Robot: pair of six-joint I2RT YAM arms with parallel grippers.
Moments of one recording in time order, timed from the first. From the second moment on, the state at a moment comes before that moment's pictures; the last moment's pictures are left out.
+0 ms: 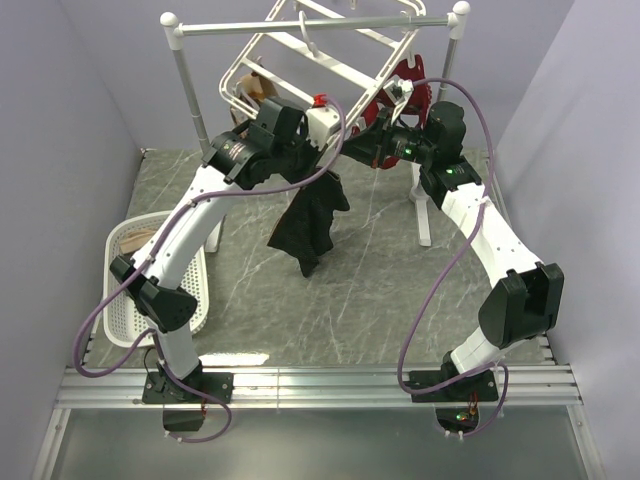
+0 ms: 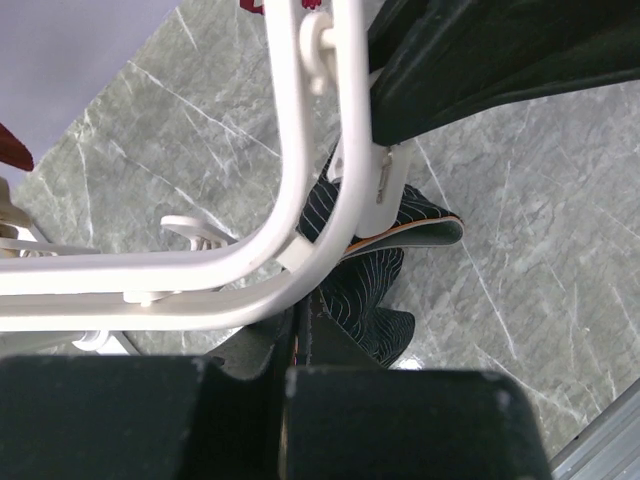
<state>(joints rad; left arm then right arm) -0.66 1.80 2.18 -1.01 0.04 0.15 0.28 1.59 1.52 0.10 -0.93 0.36</state>
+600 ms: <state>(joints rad) -0.71 1.77 2.11 -0.91 0.01 0.11 0.29 1.59 1.51 0.12 -0.93 0.40</state>
